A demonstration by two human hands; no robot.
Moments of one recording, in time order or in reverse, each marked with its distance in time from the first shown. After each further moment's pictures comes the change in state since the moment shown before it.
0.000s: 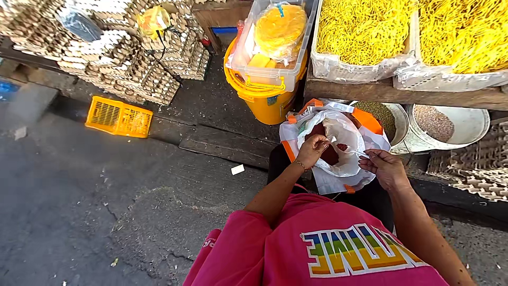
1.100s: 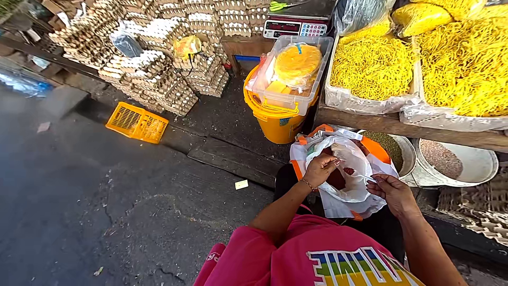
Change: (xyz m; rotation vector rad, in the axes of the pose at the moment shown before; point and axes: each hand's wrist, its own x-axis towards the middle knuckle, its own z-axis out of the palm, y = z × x) left_hand 0.005 0.008 -0.009 -0.040 0.091 0.216; right_hand -0.002 -0.012 0.006 -0.087 -0.032 -0.054
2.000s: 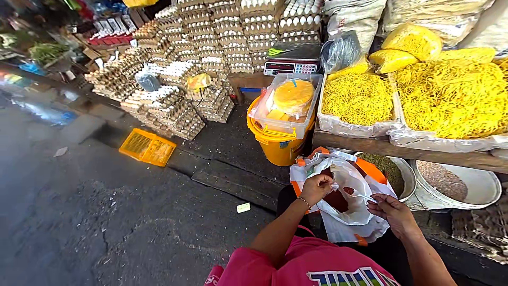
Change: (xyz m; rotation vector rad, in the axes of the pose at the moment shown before) left_hand 0.001 0.016 -0.011 0.087 -0.060 -0.099; right_hand 0.004 0.001 -0.005 0.031 0.009 -0.025
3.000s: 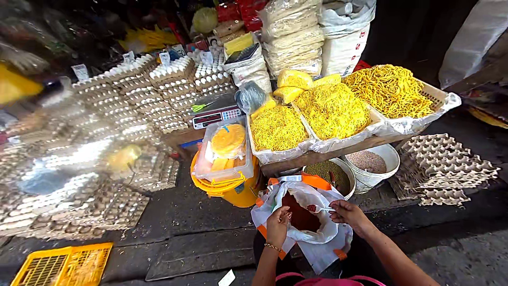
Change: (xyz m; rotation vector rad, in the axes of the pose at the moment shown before) left_hand 0.018 -0.018 0.006 0.160 0.010 -0.058; right_hand 0.008 -0.001 -0.013 0.072 0.041 0.081
